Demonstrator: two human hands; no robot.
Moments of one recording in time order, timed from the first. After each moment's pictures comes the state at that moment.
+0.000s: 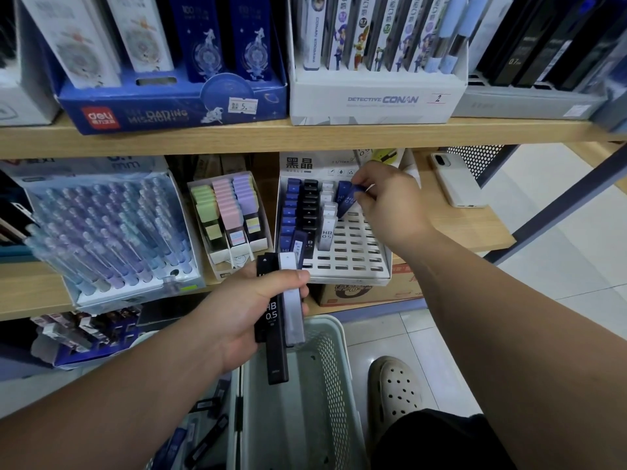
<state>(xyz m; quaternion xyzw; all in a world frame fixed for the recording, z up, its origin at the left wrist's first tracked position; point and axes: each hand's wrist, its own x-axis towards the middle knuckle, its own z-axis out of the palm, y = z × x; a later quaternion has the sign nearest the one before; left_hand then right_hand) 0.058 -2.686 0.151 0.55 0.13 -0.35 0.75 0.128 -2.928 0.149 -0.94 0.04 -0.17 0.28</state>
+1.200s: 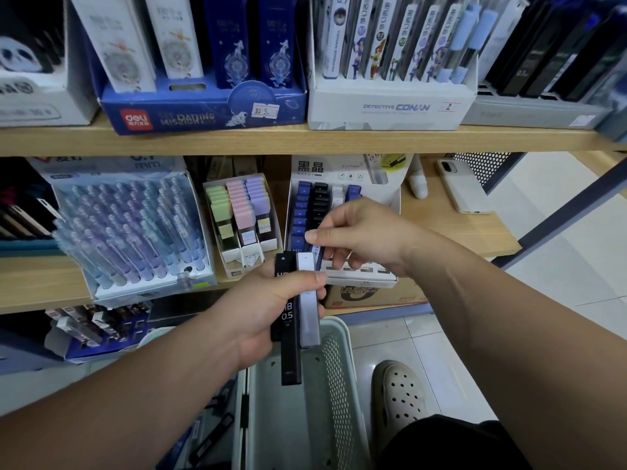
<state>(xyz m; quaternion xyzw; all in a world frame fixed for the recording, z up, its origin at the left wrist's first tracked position) 0.054 -2.689 0.154 0.55 0.10 -0.35 0.76 0.094 -2.872 0.185 -0.84 0.04 0.19 0.51</state>
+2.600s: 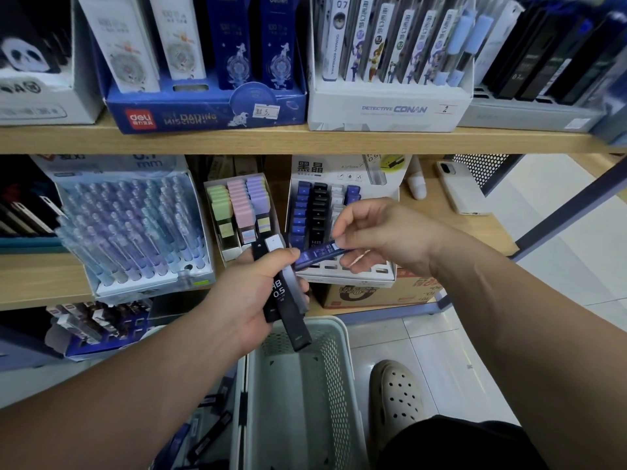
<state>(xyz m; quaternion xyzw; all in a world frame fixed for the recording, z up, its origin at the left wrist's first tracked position) 0.064 -2.689 0.147 0.51 0.18 -0.25 0.81 0.081 -2.899 0.197 -0.76 0.03 0.22 0.61</state>
